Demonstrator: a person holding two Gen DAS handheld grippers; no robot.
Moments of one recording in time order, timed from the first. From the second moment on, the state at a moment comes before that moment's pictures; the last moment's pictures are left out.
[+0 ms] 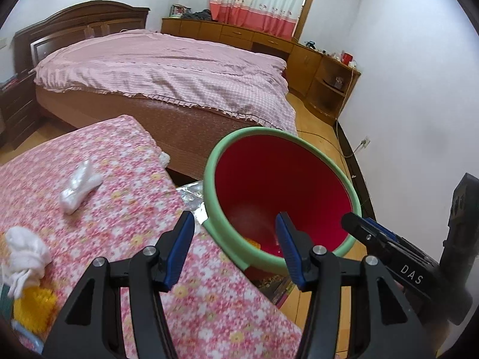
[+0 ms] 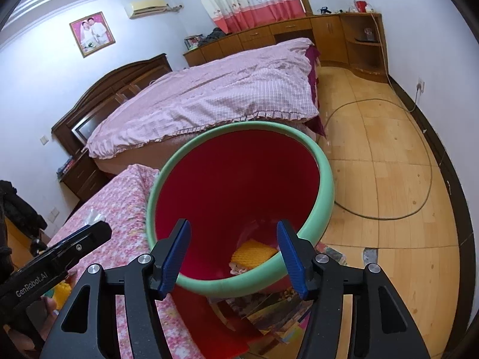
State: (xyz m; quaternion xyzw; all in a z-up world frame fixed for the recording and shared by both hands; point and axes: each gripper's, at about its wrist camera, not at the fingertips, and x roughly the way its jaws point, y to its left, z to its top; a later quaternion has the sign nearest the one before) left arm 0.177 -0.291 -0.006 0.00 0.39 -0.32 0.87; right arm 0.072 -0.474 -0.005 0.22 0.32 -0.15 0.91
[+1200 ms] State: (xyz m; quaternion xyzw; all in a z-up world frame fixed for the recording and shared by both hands) left arm 0.127 -0.086 0.026 -0.07 0.36 -0.14 0.92; right arm 0.055 -0.345 0.022 0.19 0.34 -0.03 0.92
